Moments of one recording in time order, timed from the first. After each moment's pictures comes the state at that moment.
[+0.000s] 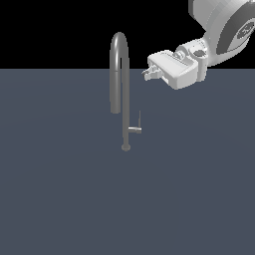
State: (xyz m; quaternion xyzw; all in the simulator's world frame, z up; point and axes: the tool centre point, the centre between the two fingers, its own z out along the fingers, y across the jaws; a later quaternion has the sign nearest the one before) arm 0.017 -0.057 0.269 -0.69 0.44 0.38 0.44
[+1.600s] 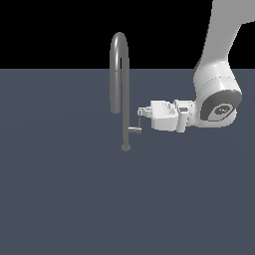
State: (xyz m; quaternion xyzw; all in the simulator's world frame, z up) arm 0.031 -0.046 0.148 -0.46 0.53 0.46 0.53
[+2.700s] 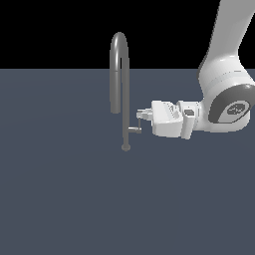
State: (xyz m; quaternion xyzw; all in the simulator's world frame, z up) arm -0.019 -0.039 0.158 -0.47 0.53 0.46 0.54
